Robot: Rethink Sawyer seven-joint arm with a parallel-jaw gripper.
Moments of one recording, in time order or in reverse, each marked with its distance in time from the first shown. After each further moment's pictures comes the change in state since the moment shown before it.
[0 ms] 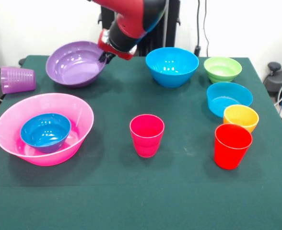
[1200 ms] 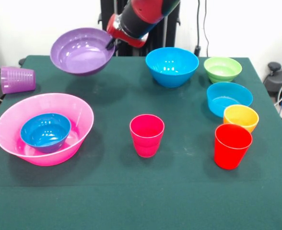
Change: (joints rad) arm 0.108 -0.106 -0.023 0.001 -0.022 0.142 0.000
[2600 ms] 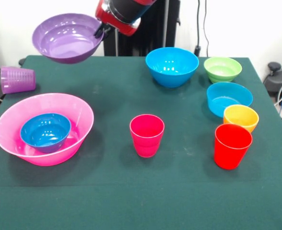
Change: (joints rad) arm -0.026 -0.096 -0.022 -0.069 -0.029 0.093 0.000
